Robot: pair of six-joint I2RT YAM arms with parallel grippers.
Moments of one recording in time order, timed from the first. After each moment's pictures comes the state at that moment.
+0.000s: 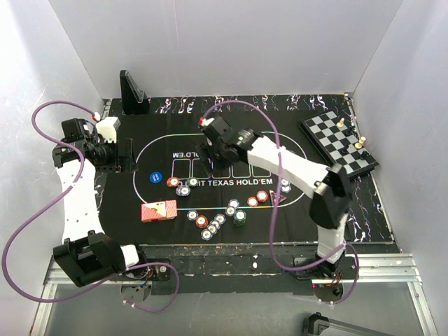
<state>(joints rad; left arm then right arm) 0.33 1.25 1.30 -1.05 0.40 0.34 0.92 1.95 1.82 -0.85 0.10 0.31</state>
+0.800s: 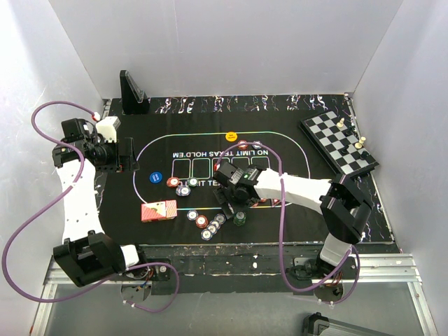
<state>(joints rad) 0.33 1.25 1.30 -1.05 0.43 0.32 1.04 1.71 1.22 -0.79 0.11 0.44</state>
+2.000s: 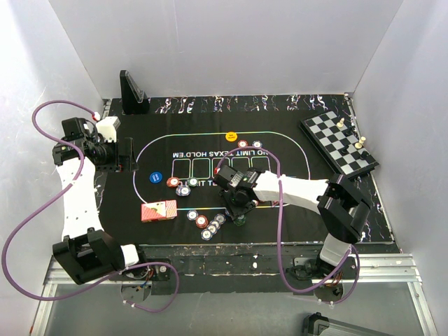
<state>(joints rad) 0.33 1.27 1.31 -1.06 0.41 0.33 1.05 1.71 1.18 -0.76 0.07 0.46</state>
